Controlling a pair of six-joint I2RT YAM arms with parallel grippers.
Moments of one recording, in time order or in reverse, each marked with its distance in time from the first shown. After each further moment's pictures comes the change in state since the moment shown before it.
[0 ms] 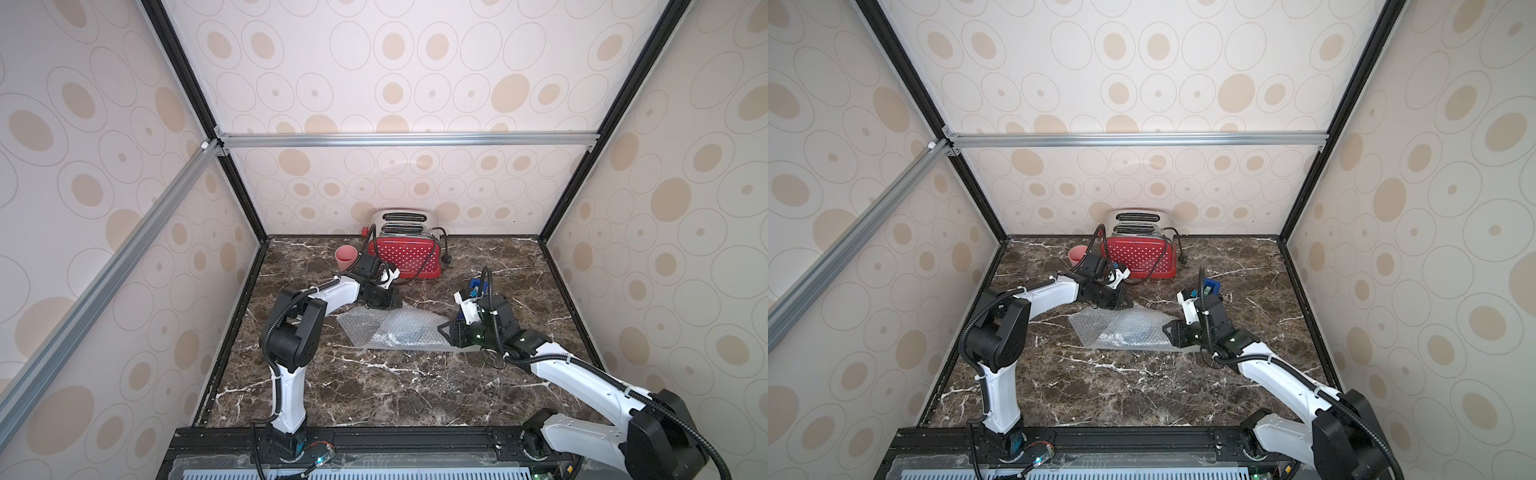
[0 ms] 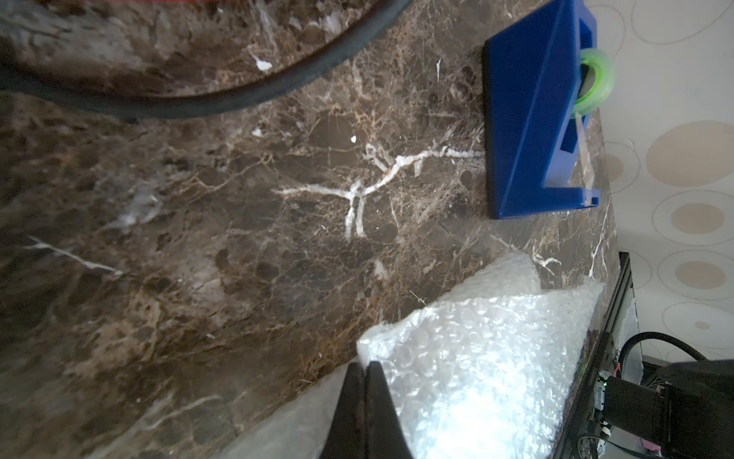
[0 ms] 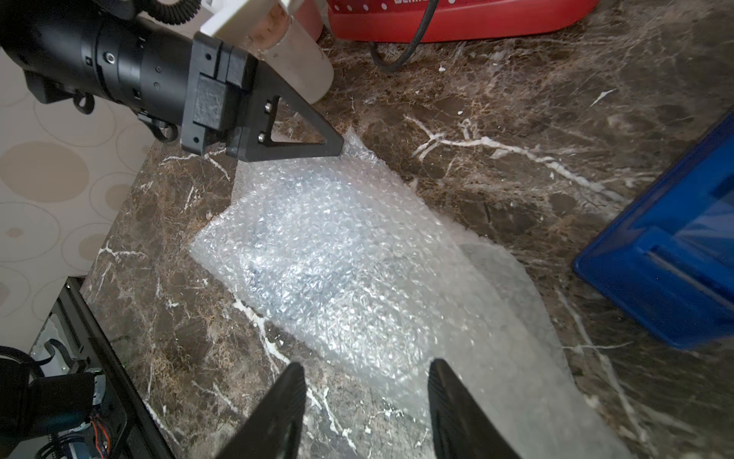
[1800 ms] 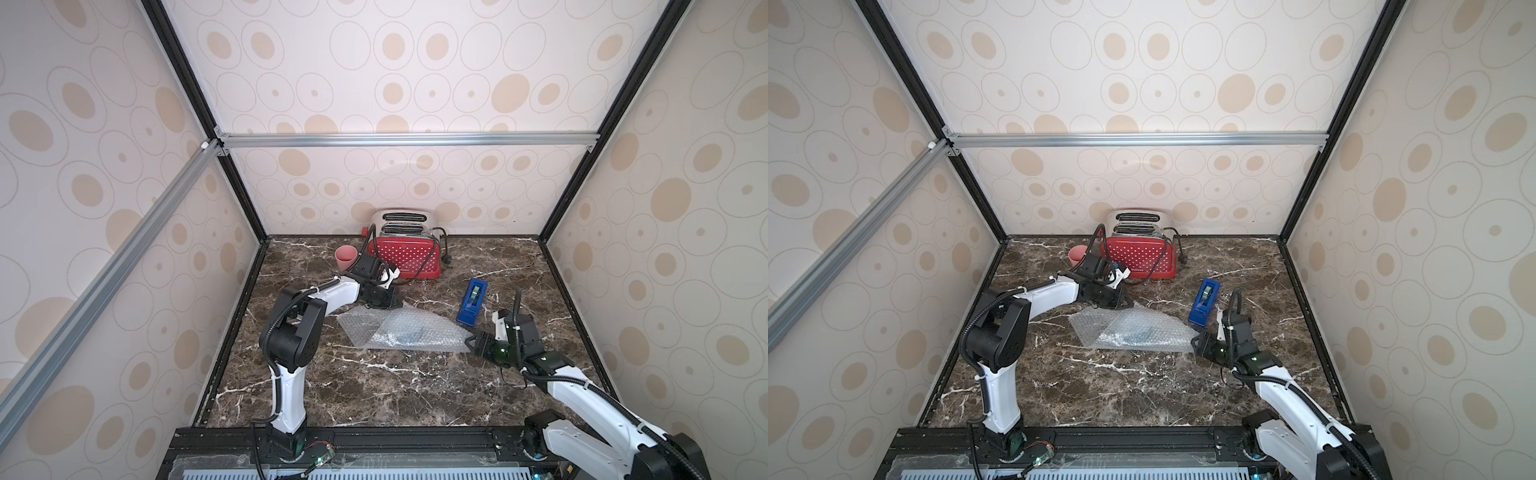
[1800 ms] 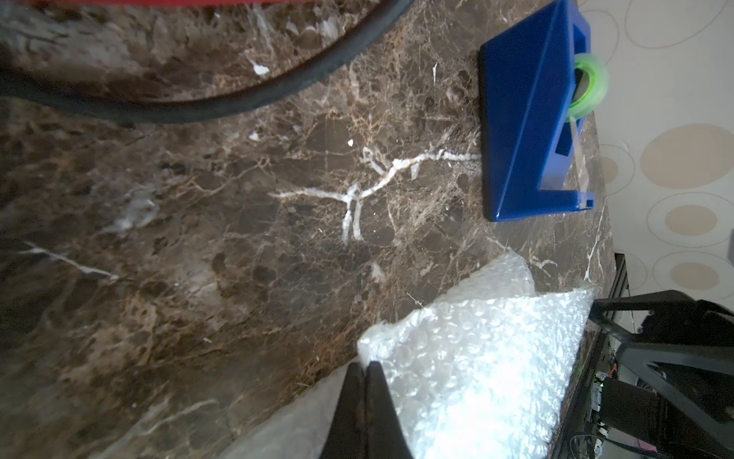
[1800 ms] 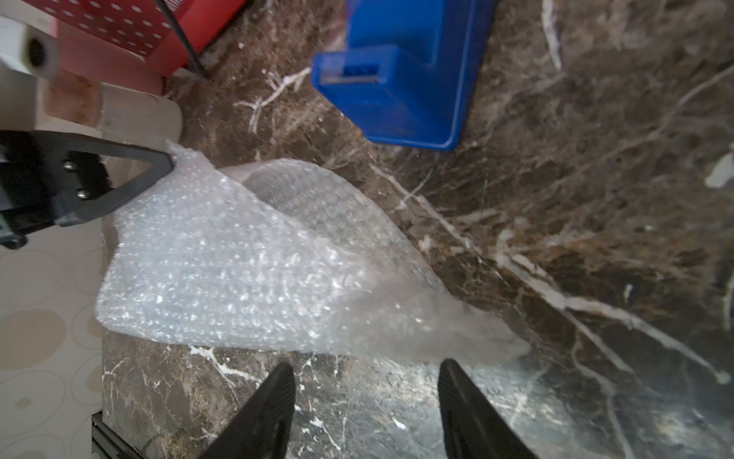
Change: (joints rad) left arm 0.000 0.000 -0.003 0.012 0.006 -0.007; right arm -0.225 -0.168 -0.227 -0.121 0.027 0.313
